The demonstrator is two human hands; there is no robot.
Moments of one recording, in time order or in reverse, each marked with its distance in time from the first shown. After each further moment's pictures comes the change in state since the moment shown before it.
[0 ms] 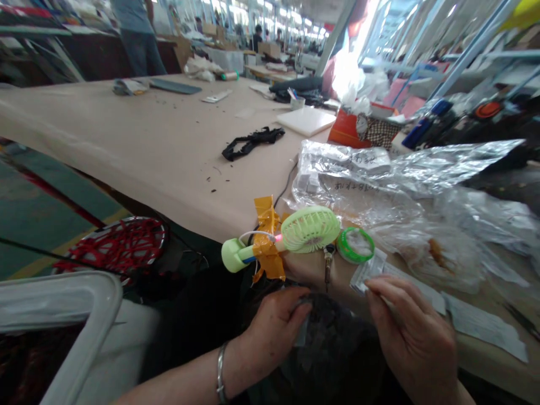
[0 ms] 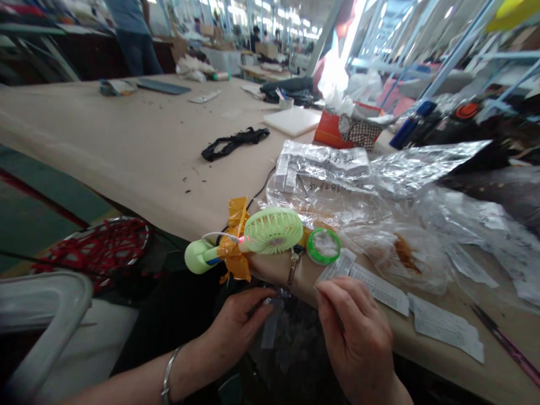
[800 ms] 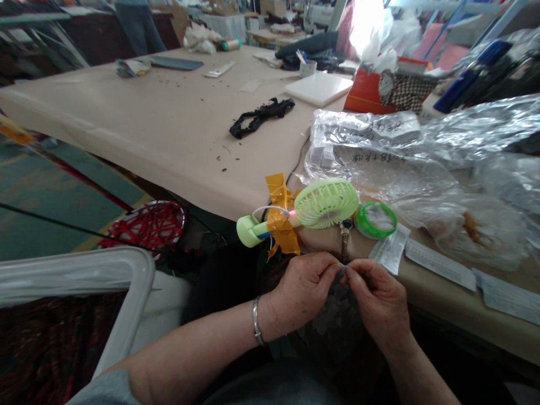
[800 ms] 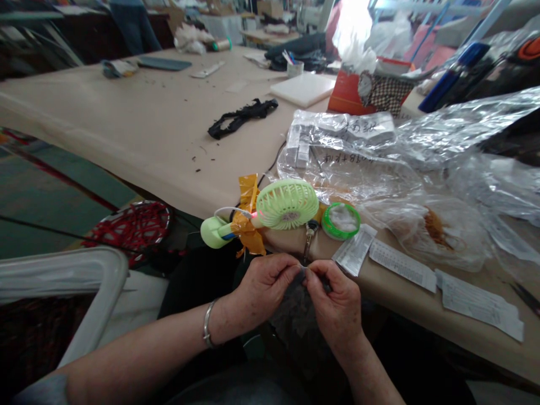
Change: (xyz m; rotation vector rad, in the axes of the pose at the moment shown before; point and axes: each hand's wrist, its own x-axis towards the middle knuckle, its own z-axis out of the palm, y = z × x) left_hand 0.017 0.024 0.001 0.130 0.029 0.190; right_hand -0.026 -0.015 0.054 0.492 -0.093 0.507
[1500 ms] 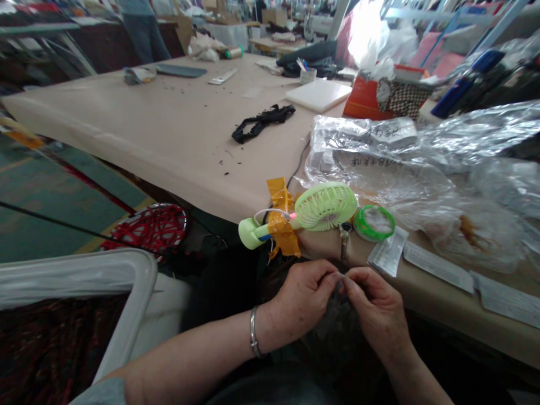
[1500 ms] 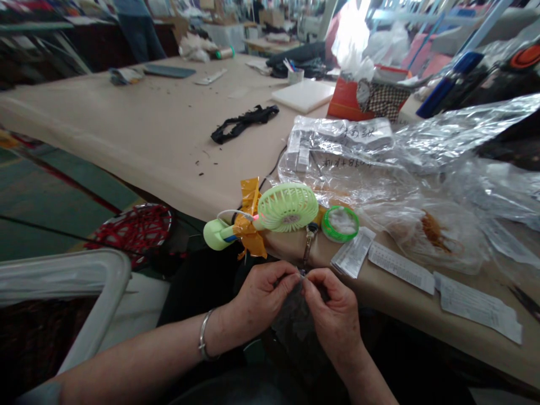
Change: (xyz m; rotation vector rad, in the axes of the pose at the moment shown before) left_hand -0.009 0.002 0.004 -0.175 0.006 -0.101; right_hand -0.007 -0.008 0.000 0.122 -0.042 0.125
